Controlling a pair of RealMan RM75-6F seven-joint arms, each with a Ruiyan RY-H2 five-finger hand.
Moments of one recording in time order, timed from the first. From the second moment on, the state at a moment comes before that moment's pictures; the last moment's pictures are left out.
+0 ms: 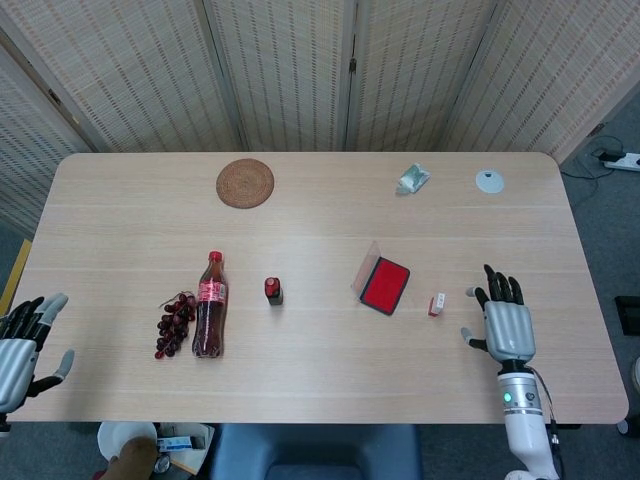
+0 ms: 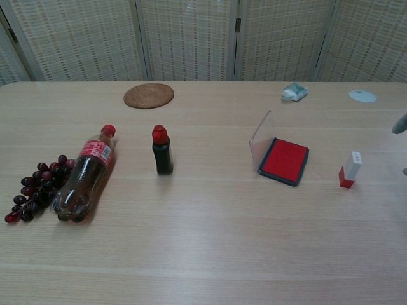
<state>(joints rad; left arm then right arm) -0.11 -1.06 -0.01 -1.55 1.57 1.48 -0.17 0.26 -1.48 0.16 -1.65 -1.12 1.35 -0.50</state>
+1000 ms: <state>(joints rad) -0.11 -1.04 0.00 -1.50 1.62 1.52 -0.33 0.36 -1.67 0.26 -1.51 -0.97 1.32 -0.58</state>
